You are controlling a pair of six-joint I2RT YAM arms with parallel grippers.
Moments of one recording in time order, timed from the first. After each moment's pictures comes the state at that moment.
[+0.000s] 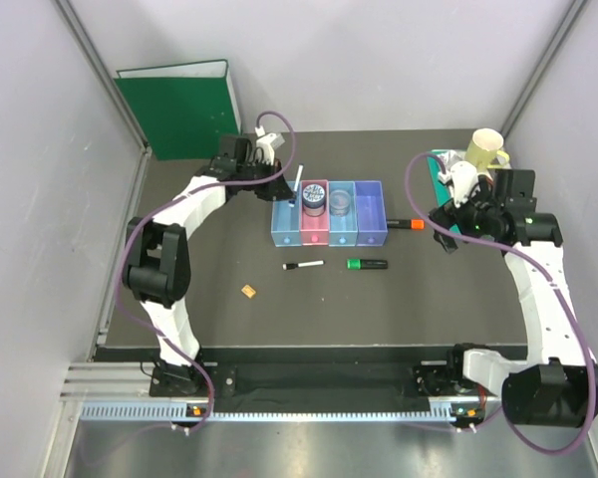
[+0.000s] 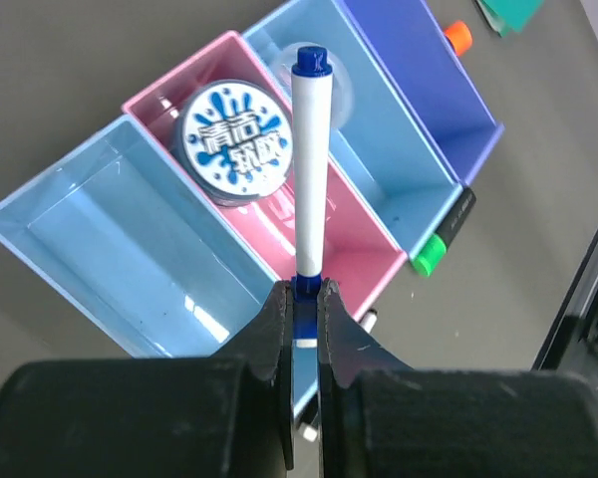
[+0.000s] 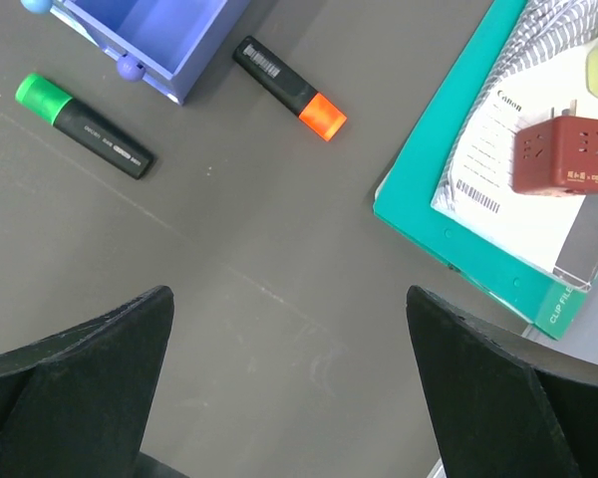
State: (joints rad) left arm -0.25 1.86 1.47 -0.32 0.74 -0.05; right arm -0.06 1.11 1.15 -0.85 -0.34 -0.61
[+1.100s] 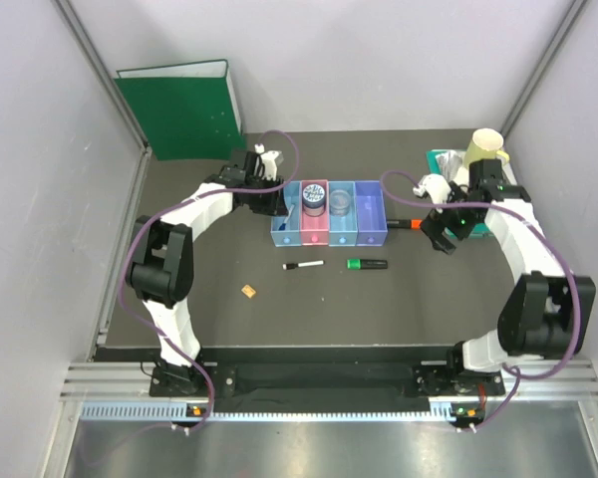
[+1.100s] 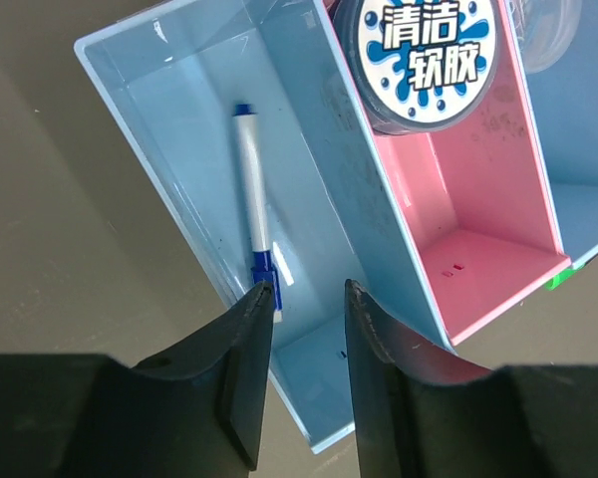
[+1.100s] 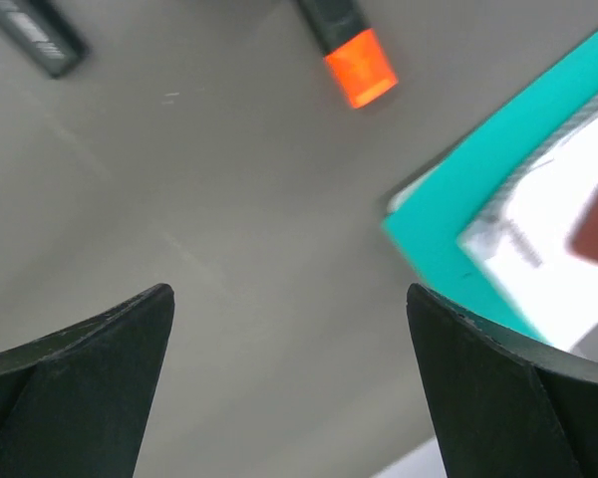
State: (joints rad) left arm -0.29 1.89 1.40 -0.37 0.39 -0.11; right arm -0.06 1.42 1.14 -0.85 -0.33 -0.92
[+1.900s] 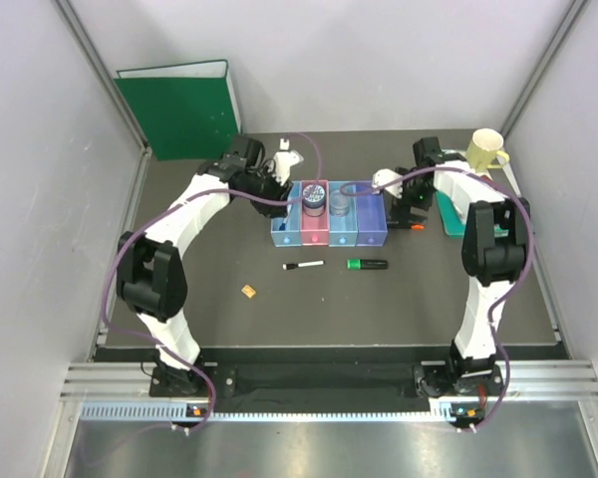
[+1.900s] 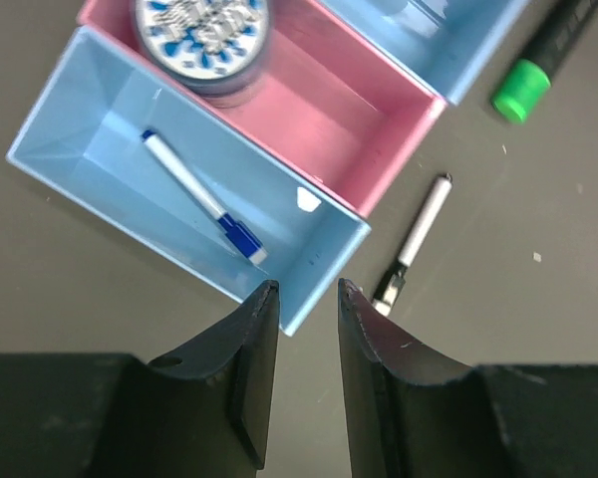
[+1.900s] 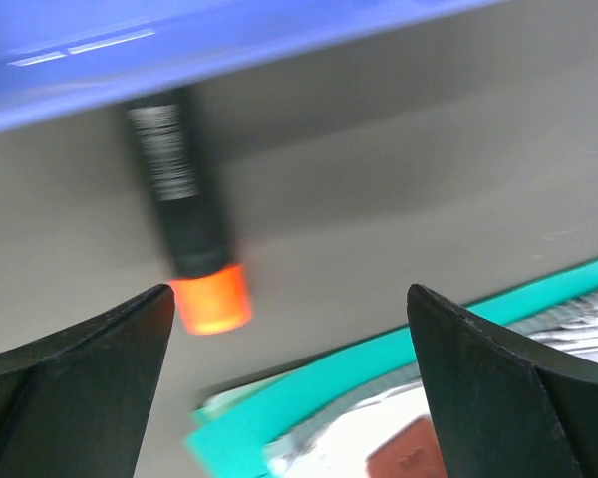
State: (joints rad) left arm -0.35 1.79 1.55 -0.69 0.48 0.37; right arm 0.14 1.99 1.55 -0.80 -0.18 -1.27
